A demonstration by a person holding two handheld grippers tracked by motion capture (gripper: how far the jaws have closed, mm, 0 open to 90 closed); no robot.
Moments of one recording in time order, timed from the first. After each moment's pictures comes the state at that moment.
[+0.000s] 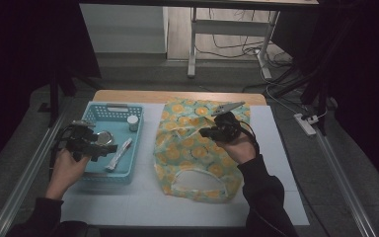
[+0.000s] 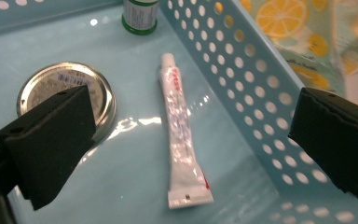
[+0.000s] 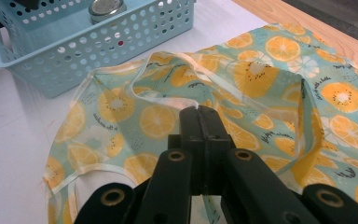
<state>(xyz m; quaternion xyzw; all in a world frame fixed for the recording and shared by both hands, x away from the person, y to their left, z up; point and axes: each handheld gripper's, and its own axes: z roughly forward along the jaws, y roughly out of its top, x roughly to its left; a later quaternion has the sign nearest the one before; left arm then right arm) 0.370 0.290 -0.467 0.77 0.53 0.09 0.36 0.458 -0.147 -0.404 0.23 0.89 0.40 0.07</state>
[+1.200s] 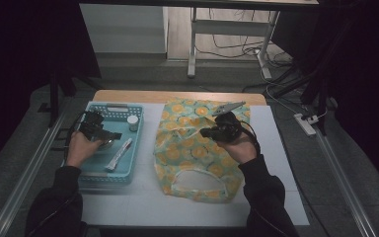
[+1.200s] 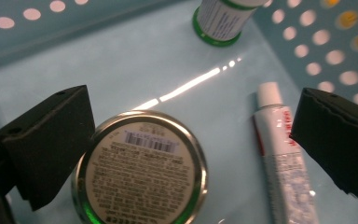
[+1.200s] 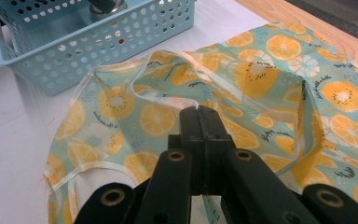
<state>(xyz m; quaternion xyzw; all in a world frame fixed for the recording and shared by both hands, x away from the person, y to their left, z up) 0.457 0.308 -0.507 0.79 0.54 0.08 0.28 0.459 -0.149 -0.404 0.23 0.89 0.40 0.07</state>
